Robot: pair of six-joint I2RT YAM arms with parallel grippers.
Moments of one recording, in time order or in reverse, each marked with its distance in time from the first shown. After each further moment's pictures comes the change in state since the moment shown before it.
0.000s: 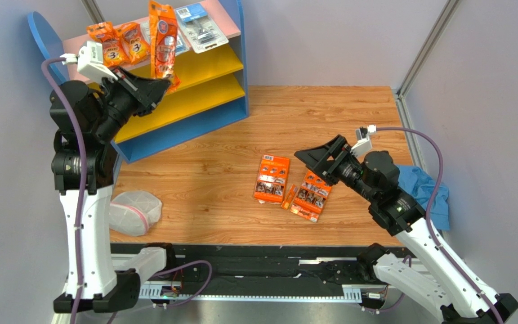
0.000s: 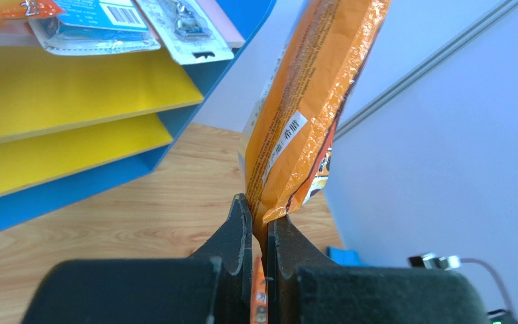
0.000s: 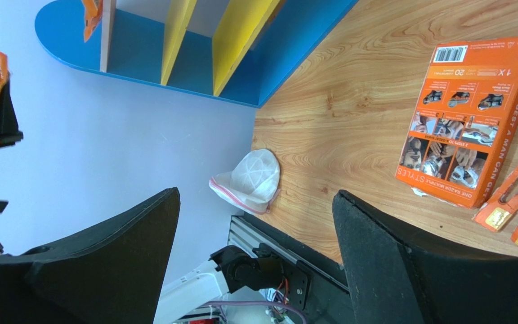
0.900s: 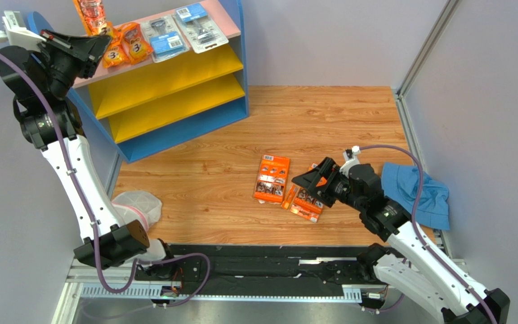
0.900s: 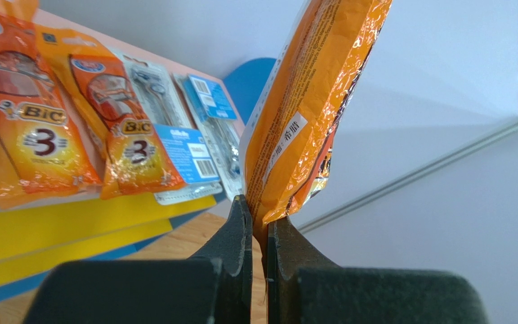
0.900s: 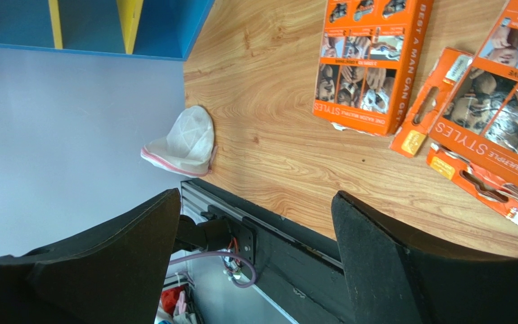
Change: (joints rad) left arm 0.504 0.309 0.178 0.324 0.347 -0.392; right arm 0.000 -0.025 -0.208 -0.055 -0.055 -0.004
